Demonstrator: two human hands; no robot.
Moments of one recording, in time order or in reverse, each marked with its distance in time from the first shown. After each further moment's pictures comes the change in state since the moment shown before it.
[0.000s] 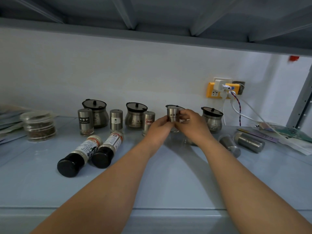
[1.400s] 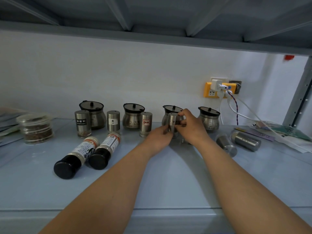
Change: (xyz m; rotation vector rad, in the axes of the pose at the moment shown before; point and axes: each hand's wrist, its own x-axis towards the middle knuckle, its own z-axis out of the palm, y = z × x) left_hand 0.004 -0.012 0.002 0.494 -0.101 -0.027; right_hand 0.008 0.023 0.002 -0.175 -0.033 0.031
